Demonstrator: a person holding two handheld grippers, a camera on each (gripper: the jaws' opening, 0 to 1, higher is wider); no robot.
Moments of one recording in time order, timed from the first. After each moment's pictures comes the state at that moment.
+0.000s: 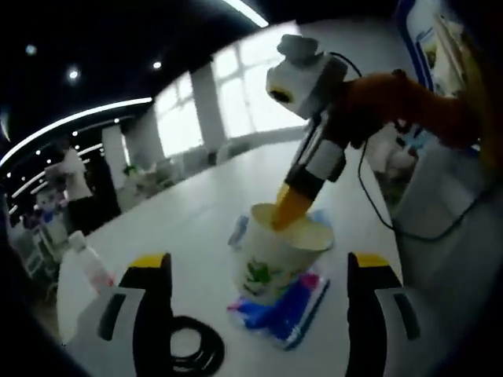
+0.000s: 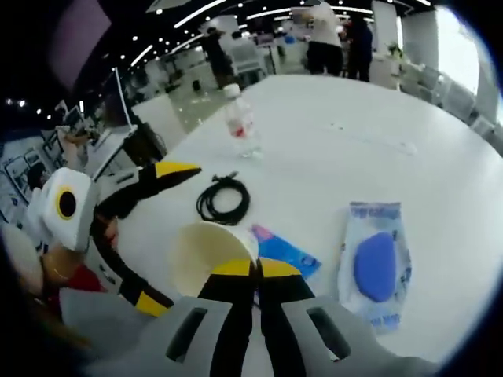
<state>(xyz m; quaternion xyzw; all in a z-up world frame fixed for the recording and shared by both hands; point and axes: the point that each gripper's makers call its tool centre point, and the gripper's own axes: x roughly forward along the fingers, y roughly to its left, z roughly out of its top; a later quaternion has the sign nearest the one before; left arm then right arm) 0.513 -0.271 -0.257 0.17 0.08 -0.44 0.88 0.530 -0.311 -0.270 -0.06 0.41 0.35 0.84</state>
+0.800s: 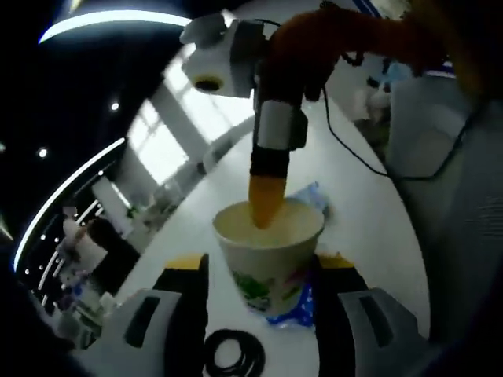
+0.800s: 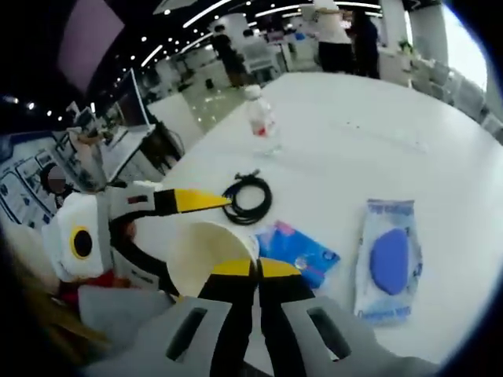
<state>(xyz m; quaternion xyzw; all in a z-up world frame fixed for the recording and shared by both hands) 0.510 -0.271 -0.267 0.34 0.02 -0.45 0.83 0.511 -0.299 -0.255 -0.04 0.42 0.38 0.82</state>
